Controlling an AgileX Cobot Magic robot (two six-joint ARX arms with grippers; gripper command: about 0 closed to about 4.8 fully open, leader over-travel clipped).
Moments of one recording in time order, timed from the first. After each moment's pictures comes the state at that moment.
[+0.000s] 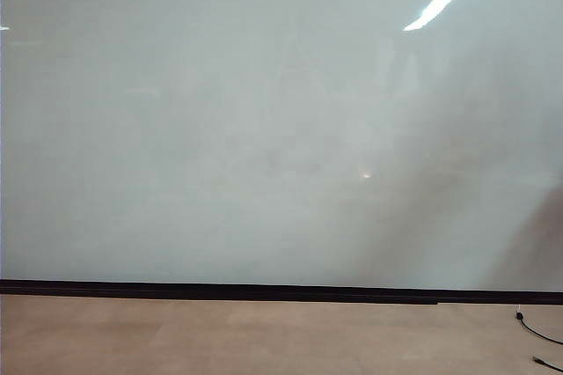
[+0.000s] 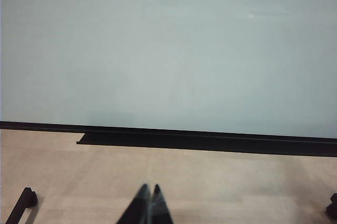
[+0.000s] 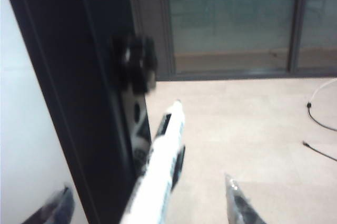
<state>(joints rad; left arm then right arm) 0.00 0.00 0.00 -0.13 0.02 -0.01 -0.56 2.02 0.67 1.40 -0.69 0.11</state>
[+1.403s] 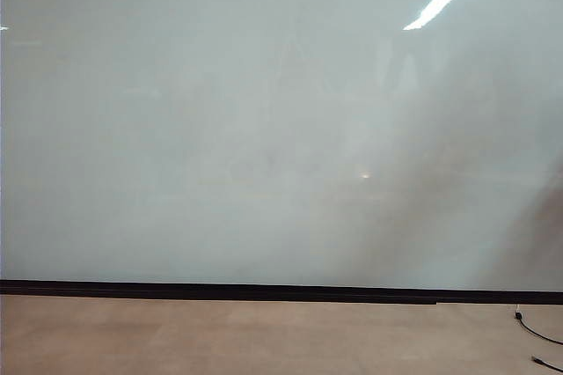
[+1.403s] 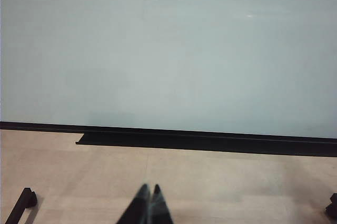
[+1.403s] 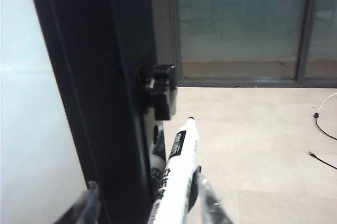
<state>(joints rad) 0.00 0.00 0.00 -0.13 0.02 -0.01 -0.55 2.00 0.68 1.40 -0.71 0.11</state>
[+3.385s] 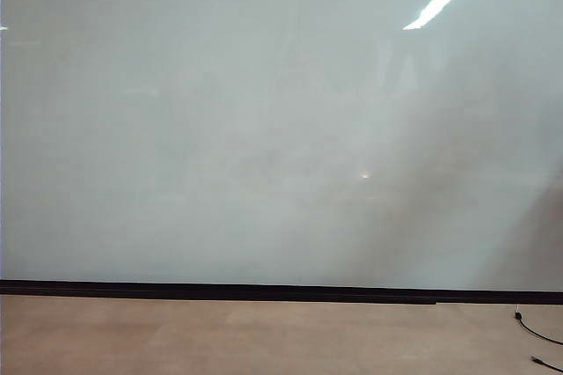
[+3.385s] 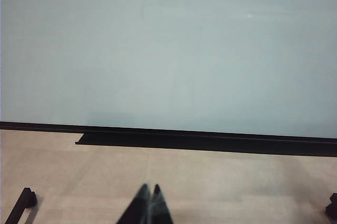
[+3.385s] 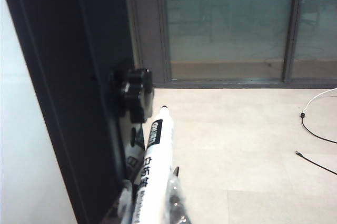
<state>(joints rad) 0.00 0.00 0.00 -0.13 0.02 -0.01 -0.55 2.00 0.69 1.40 -0.68 0.10</state>
